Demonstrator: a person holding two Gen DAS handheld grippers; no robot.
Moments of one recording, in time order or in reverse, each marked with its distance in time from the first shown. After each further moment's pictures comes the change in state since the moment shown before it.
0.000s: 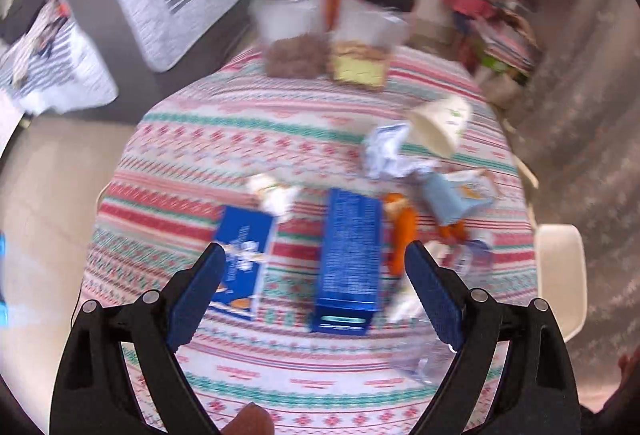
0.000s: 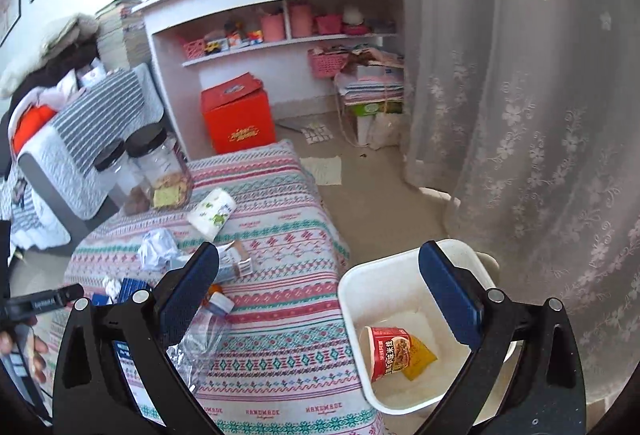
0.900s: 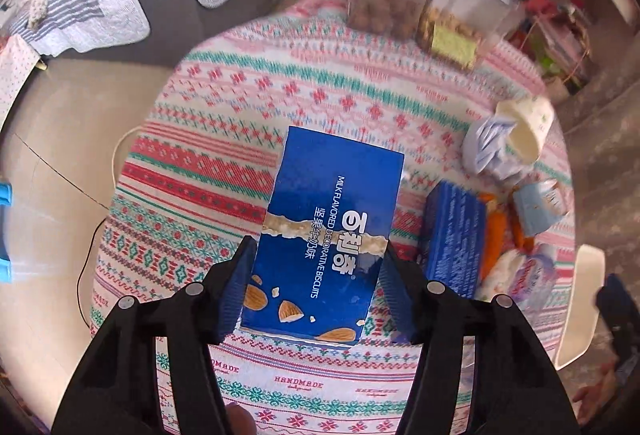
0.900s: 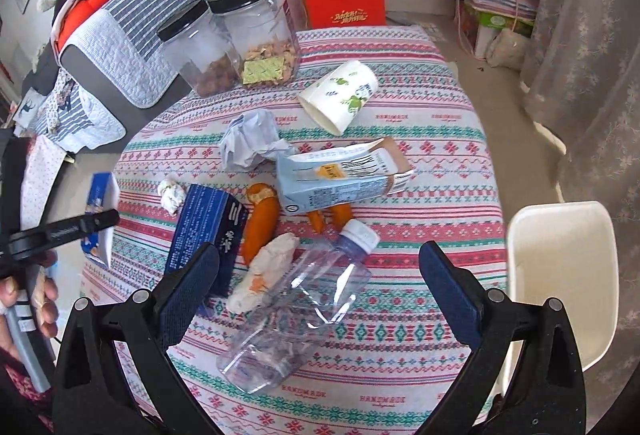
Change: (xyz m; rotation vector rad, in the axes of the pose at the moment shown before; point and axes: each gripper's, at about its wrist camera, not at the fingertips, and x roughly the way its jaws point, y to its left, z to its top) left arm 0.017 0.058 0.005 -0.101 0.087 0.026; right arm 0.096 0.120 -0.029 -0.129 0.399 0.276
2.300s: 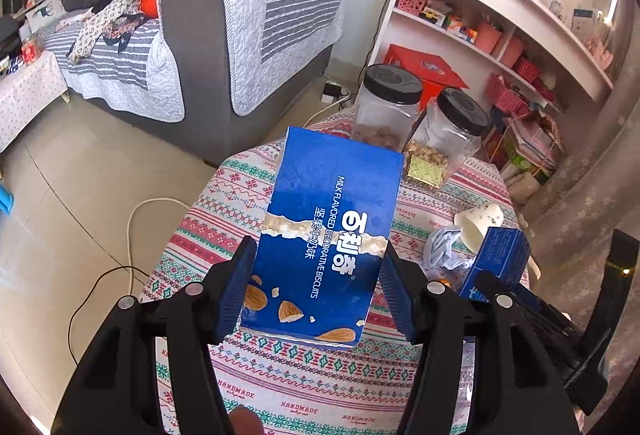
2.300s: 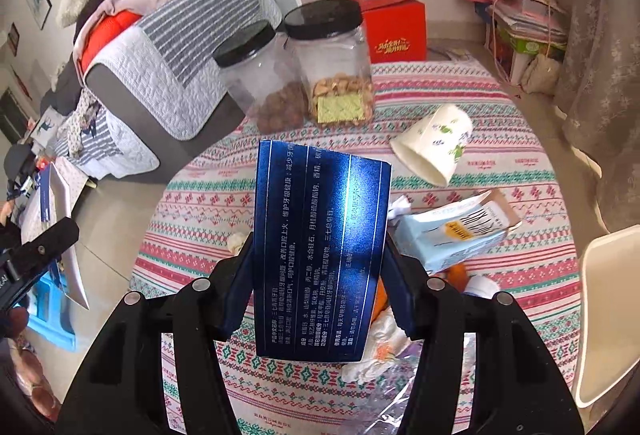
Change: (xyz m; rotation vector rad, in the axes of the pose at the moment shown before) left arm -0.088 0.019 -0.001 -0.066 -0.346 -0.056; right arm 0.009 0.078 0.030 0.014 -0.142 0.068
